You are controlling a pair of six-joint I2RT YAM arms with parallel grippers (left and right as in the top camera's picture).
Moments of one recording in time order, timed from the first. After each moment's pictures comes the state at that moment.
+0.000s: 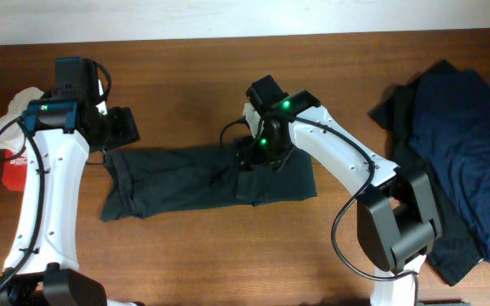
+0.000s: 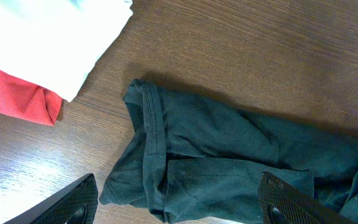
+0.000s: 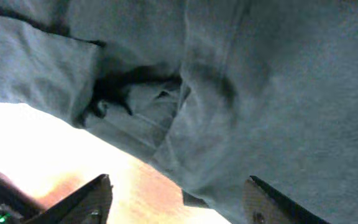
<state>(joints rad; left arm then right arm) 0.06 1.62 1.54 -1.12 -0.09 -0.23 0.51 2.01 1.63 -1.02 -0.36 0.21</state>
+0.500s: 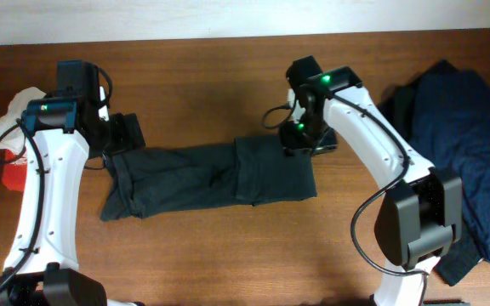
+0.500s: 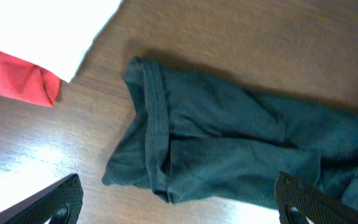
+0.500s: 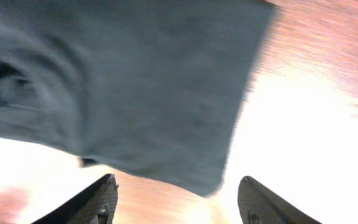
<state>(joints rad) 0.06 1.62 1.54 -1.19 -0.06 -0.22 0.34 1.98 1.72 -1.30 -0.11 0.20</state>
